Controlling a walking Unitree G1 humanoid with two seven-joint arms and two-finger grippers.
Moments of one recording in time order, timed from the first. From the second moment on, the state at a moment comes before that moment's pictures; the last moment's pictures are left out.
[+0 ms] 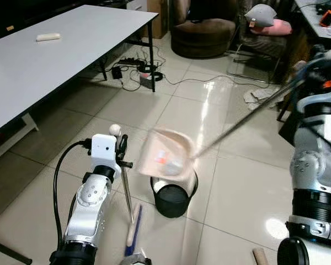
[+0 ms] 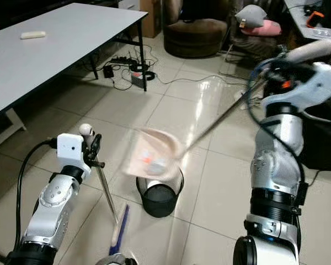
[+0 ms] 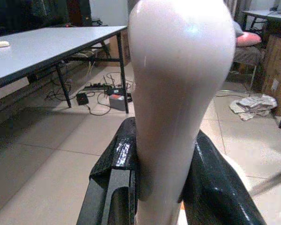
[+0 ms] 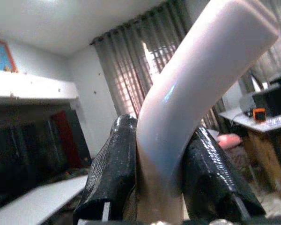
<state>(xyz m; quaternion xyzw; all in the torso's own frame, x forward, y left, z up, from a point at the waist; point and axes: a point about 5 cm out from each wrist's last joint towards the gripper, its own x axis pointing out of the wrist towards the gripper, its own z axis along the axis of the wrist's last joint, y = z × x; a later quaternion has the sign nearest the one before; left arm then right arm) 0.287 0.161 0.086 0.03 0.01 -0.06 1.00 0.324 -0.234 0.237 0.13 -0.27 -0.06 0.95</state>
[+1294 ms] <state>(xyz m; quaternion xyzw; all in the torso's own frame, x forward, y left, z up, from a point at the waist) 0.244 0.189 0.091 0.07 0.03 -0.03 1.00 0.372 -0.154 0.233 -0.07 -0.34 0.10 0.93</state>
